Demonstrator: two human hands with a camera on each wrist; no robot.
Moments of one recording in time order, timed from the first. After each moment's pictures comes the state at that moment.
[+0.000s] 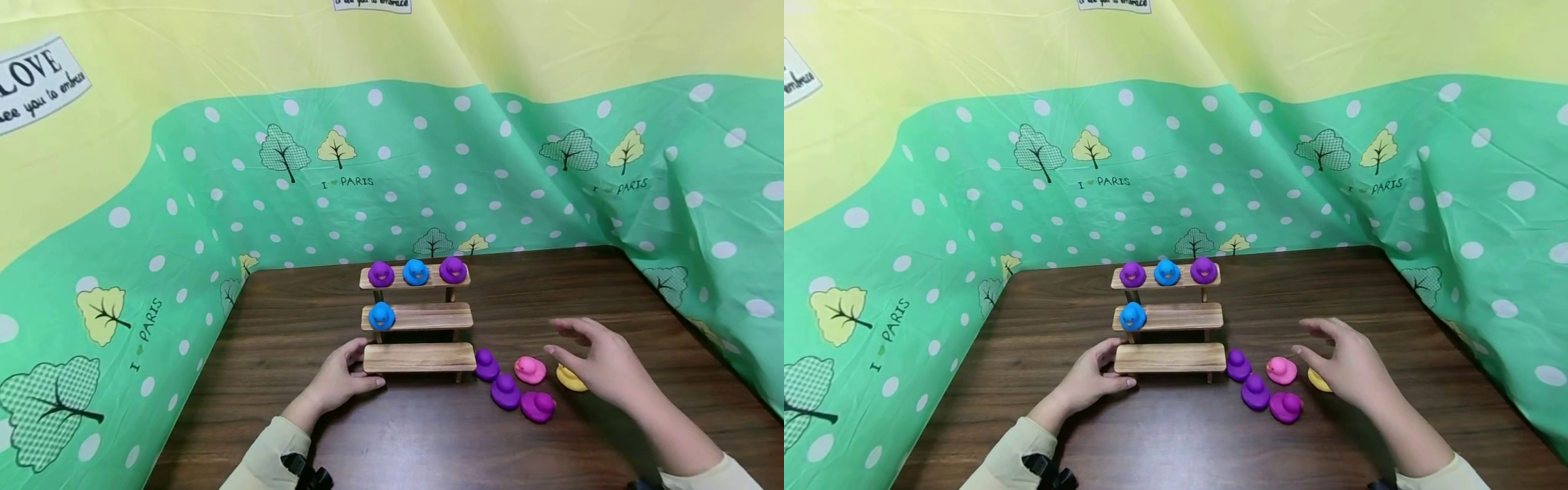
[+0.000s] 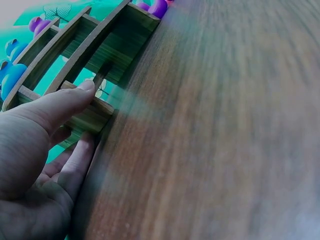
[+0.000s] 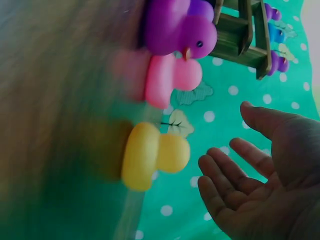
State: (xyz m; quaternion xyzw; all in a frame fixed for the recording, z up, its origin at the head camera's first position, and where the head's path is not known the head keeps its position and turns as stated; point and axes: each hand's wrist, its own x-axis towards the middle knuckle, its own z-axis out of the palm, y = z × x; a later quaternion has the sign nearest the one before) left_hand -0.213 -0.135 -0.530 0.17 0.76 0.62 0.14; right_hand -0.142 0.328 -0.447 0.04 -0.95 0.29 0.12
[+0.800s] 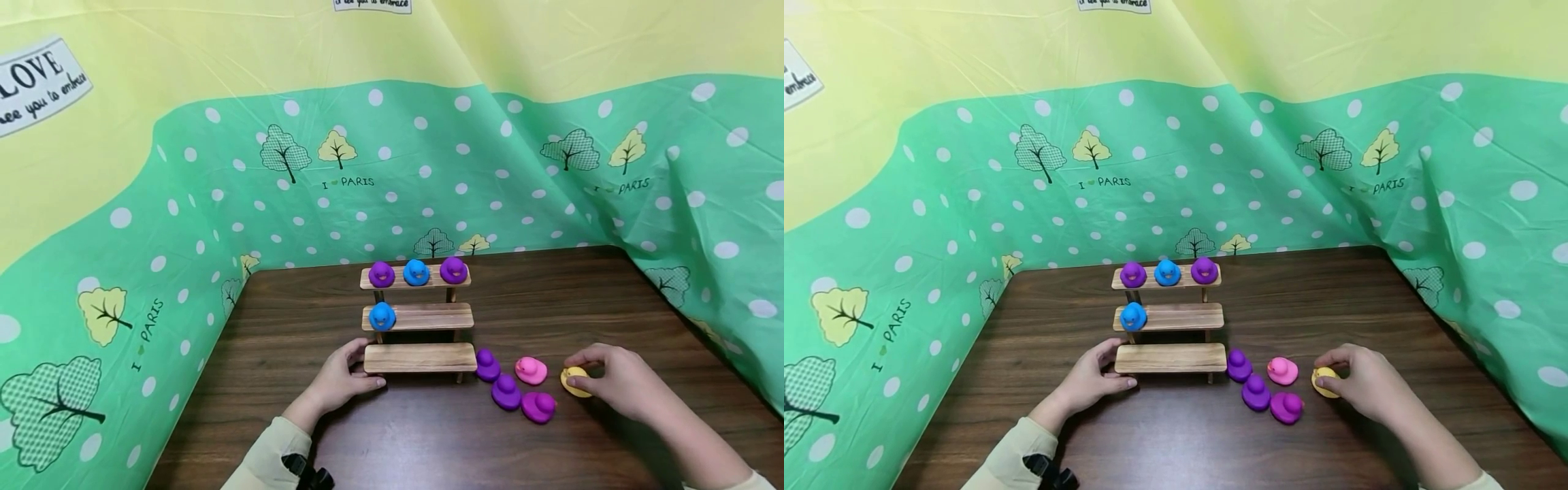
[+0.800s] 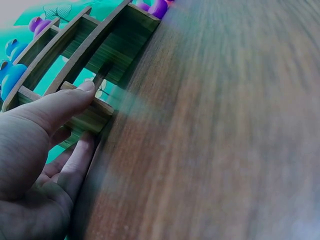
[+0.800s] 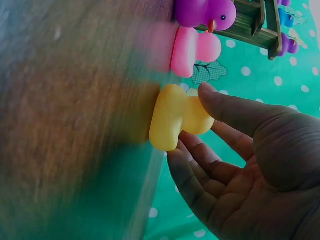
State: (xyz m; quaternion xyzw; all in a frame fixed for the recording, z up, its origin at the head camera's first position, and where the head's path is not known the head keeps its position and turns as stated) left_hand -0.213 -0.135 -0.529 0.18 0.76 0.61 0.13; right_hand -0.135 0.361 -0.463 0.04 -0.97 0.25 -0.01
